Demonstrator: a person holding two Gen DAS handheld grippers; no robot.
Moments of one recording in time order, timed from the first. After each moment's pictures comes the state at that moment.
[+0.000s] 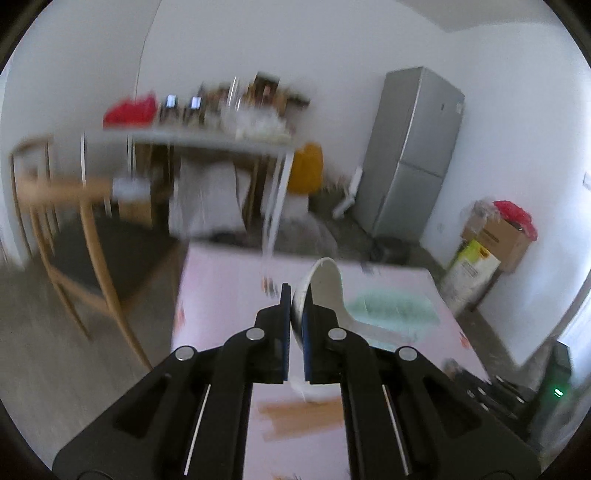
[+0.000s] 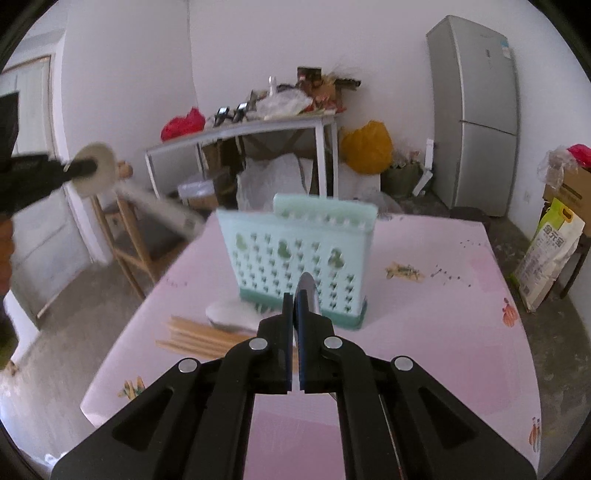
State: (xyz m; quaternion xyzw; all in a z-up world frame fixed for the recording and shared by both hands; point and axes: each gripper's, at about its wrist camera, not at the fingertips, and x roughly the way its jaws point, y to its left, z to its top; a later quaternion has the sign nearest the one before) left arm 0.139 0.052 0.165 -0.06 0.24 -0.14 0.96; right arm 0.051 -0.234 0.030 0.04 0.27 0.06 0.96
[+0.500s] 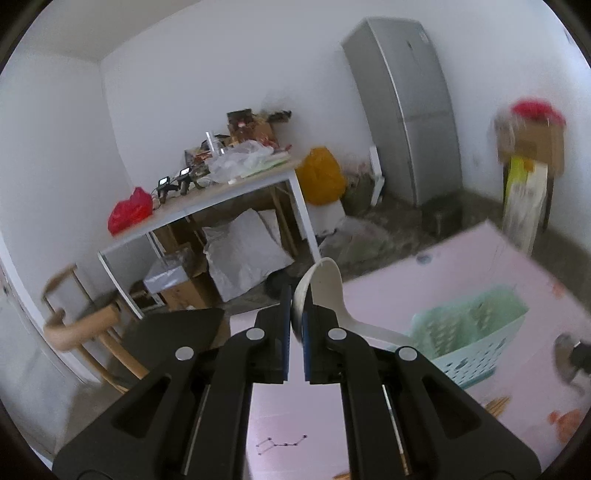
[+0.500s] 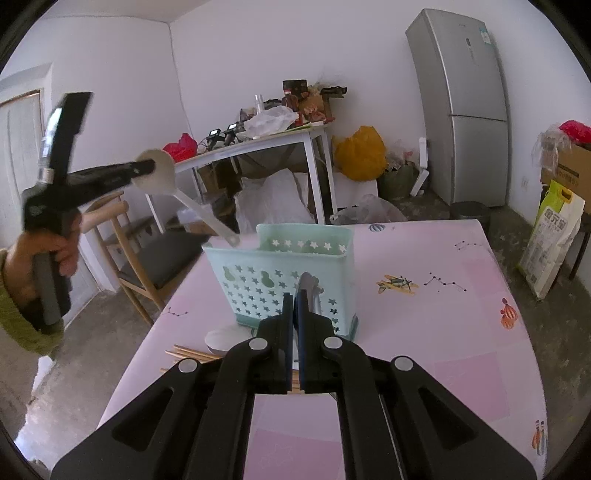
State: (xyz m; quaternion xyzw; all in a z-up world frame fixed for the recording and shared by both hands) left arm 0.219 -0.058 0.160 0.19 0.20 -0.08 0.96; right arm 0.064 -0.261 0.039 0.09 0.25 0.06 0.96
